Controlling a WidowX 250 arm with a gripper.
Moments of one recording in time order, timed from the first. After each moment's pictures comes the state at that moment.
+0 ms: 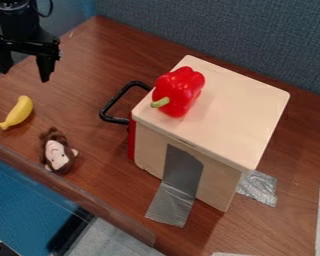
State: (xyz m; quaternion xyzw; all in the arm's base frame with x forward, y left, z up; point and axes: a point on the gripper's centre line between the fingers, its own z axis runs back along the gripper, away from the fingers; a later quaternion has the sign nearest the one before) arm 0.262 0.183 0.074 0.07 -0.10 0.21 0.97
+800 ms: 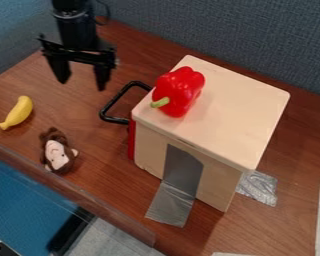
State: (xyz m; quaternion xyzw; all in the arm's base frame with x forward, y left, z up) arm 0.304 0.096 0.068 -0.01 -0.10 0.14 0.98
